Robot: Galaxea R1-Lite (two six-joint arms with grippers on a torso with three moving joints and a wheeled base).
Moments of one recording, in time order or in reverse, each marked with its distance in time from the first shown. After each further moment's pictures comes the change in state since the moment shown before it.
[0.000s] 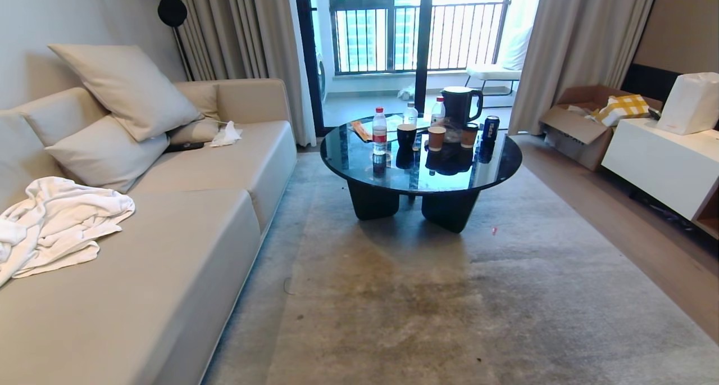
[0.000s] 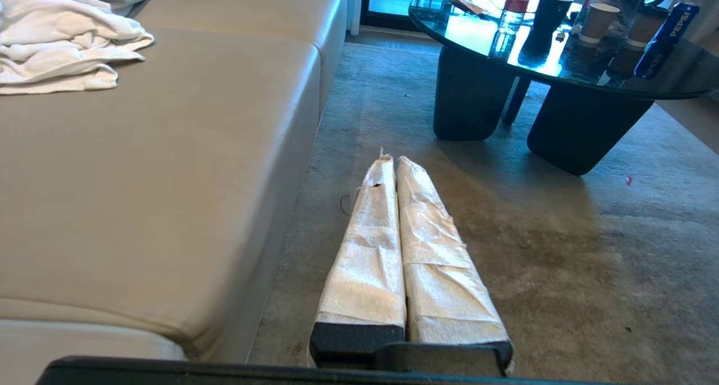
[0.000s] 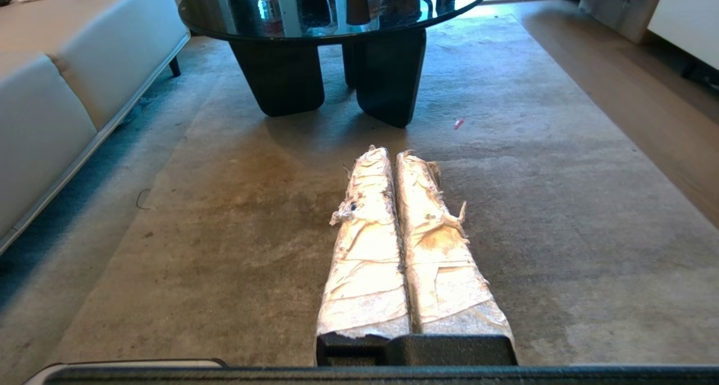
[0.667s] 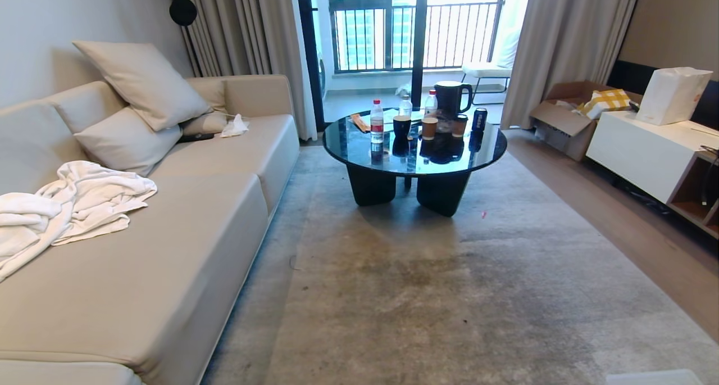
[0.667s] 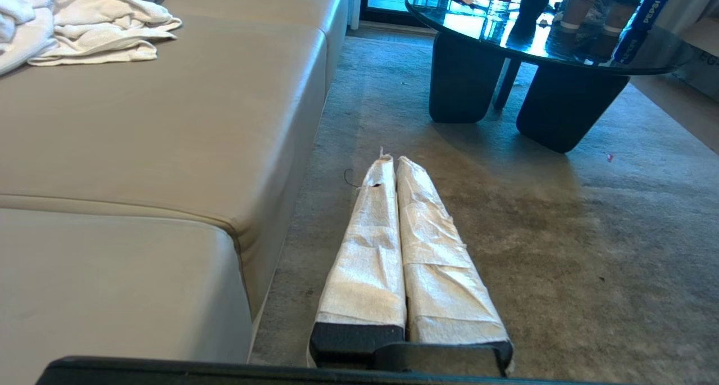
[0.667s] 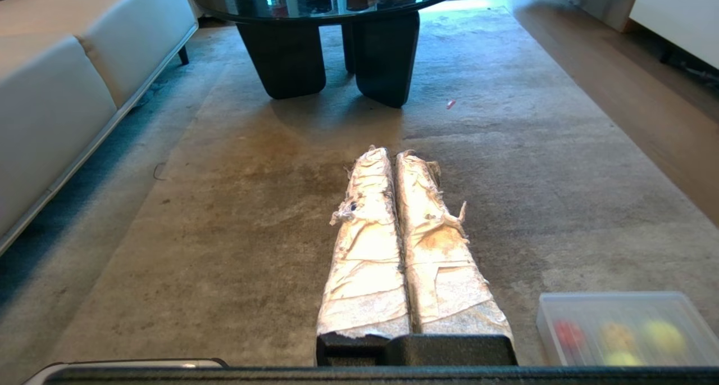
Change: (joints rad) left arm 0.000 0.000 0.000 -0.001 0.000 0.002; right arm 0.000 0.000 0.000 0.000 0.001 -0.001
